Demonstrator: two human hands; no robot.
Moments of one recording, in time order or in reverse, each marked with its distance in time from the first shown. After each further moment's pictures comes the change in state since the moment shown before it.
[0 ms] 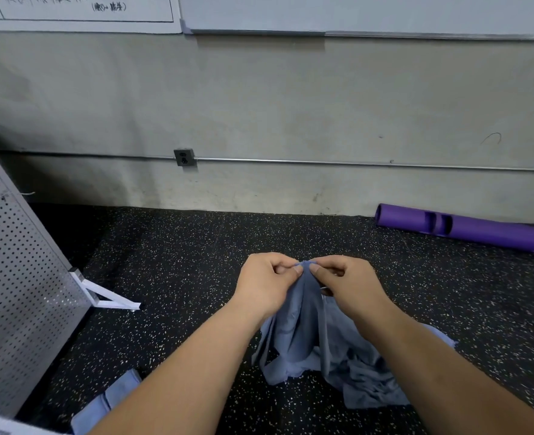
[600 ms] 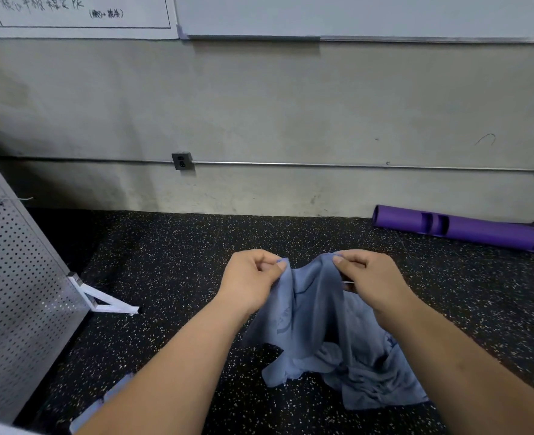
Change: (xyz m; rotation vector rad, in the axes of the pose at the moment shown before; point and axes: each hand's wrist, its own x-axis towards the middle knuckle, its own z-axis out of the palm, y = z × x) left_hand 0.000 0.005 -0.018 -0.016 0.049 -0.021; right_hand 0.014 0.006 -0.038 0.070 0.107 0.071
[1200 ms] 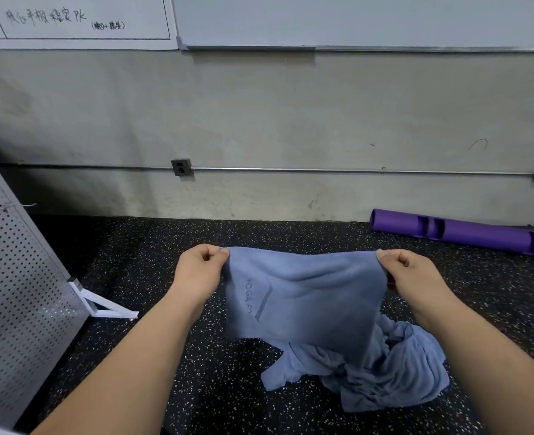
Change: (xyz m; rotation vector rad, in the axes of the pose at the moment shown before) left_hand 0.024 -0.017 -0.071 -0.029 0.238 -0.060; right_hand 0.008 0.003 -0.070 -0.050 0.168 0.008
